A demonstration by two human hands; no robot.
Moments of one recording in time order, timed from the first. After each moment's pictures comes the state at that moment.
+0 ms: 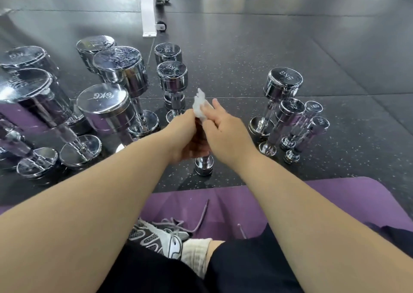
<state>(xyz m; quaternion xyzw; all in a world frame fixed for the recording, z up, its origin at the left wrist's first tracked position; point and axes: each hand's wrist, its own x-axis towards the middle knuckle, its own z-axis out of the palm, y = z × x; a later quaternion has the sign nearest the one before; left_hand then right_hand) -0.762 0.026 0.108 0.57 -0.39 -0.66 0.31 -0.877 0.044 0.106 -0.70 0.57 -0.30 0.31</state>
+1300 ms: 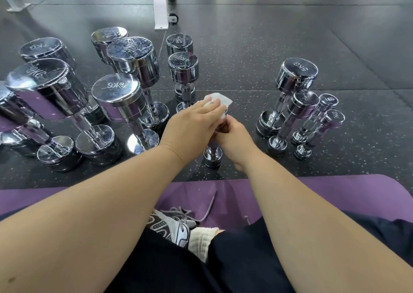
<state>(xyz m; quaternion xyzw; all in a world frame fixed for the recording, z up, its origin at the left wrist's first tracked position) -0.747 0.038 0.080 0.46 -0.84 0.10 0.26 -0.876 0.036 0.053 -0.52 0.54 -0.40 0.54</state>
